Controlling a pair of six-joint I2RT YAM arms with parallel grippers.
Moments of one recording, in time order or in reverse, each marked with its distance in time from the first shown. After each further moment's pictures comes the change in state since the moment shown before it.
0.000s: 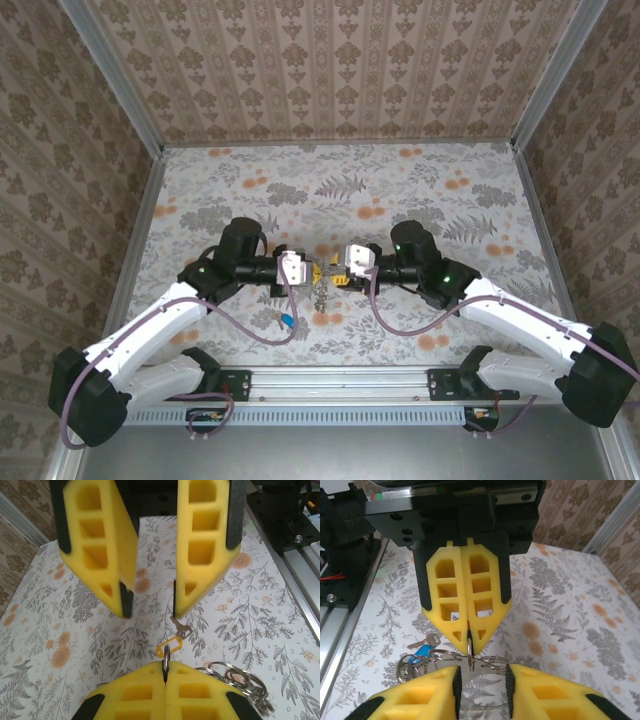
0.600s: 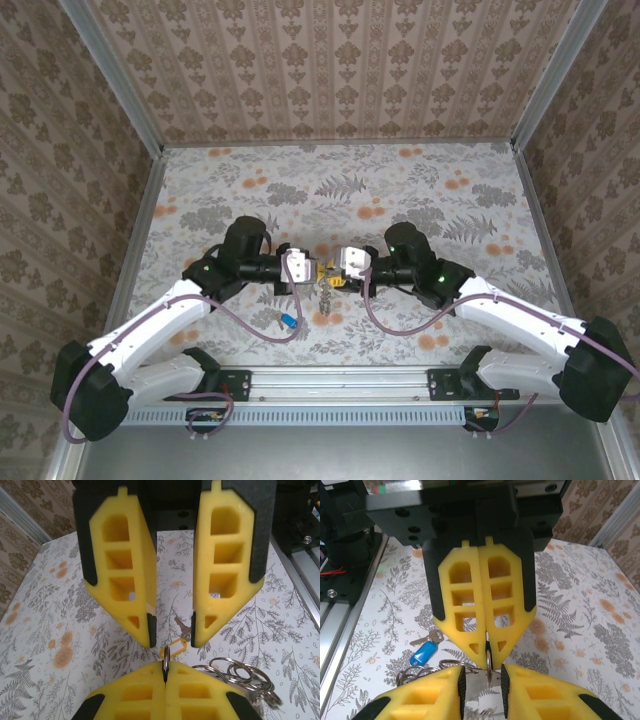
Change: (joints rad) left arm -0.013 0.027 0.011 0.033 -0.026 -0.023; right arm 0.014 0.025 0.000 0.004 0.026 -0.001
